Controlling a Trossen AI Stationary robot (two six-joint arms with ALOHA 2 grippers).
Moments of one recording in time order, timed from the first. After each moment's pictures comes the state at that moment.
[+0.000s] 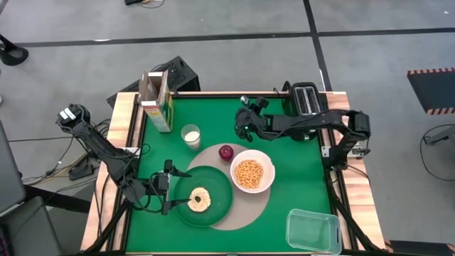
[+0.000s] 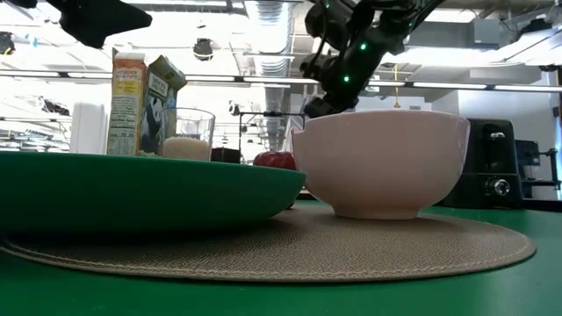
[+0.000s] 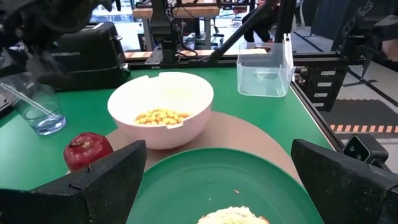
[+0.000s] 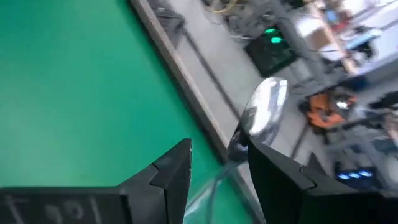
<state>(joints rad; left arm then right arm) -0.77 1.07 0.50 0.22 -0.77 -0.25 -0.17 1.71 1.17 -0.22 0.85 -0.13</state>
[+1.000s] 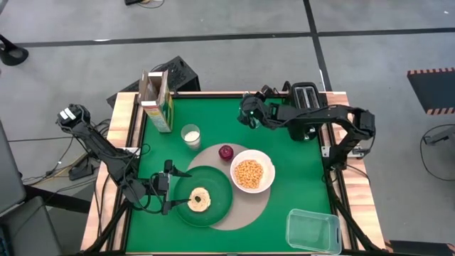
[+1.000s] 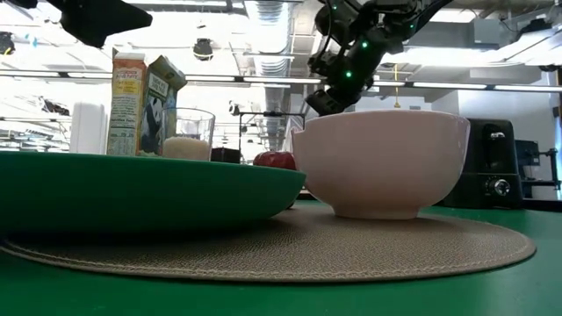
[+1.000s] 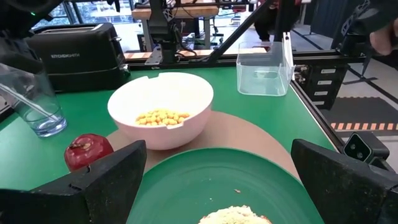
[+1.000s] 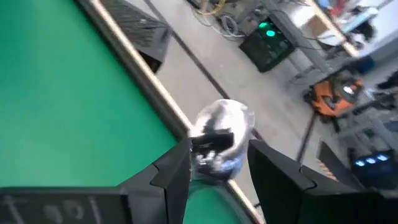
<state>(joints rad) -0.77 1.07 0.50 0.22 -0.76 -0.24 -0.28 1.66 1.17 -0.18 0.76 -0.13</state>
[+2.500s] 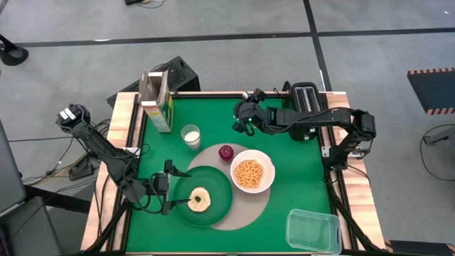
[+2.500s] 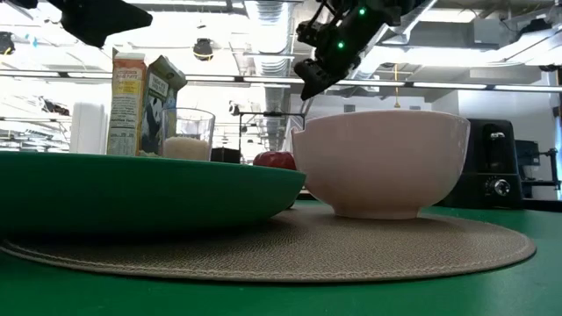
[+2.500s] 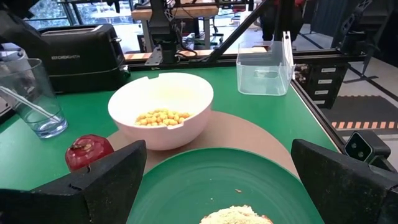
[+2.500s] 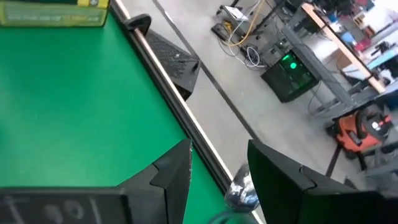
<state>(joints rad) -0.77 1.07 0.50 0.22 -0.76 -0.23 -0.18 1.65 1.28 -0.23 0.73 -0.16</state>
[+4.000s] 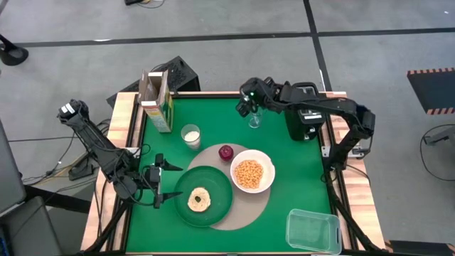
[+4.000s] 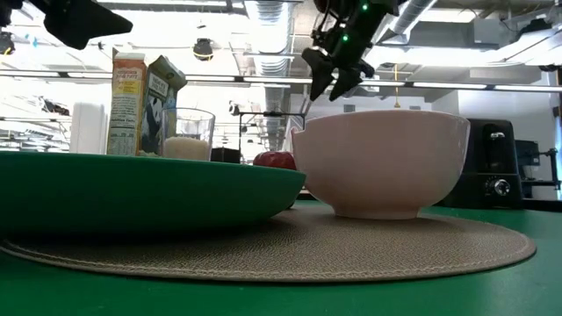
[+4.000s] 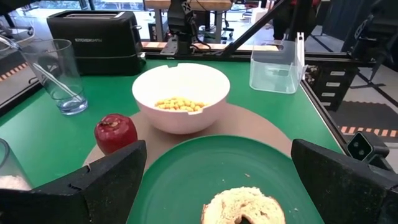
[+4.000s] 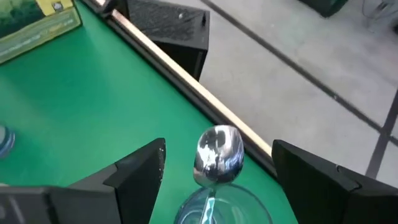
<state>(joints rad) -0.82 0.89 0.50 -0.05 -0.84 -0.38 -0.36 1.66 1.50 -0.63 0.47 0.22</state>
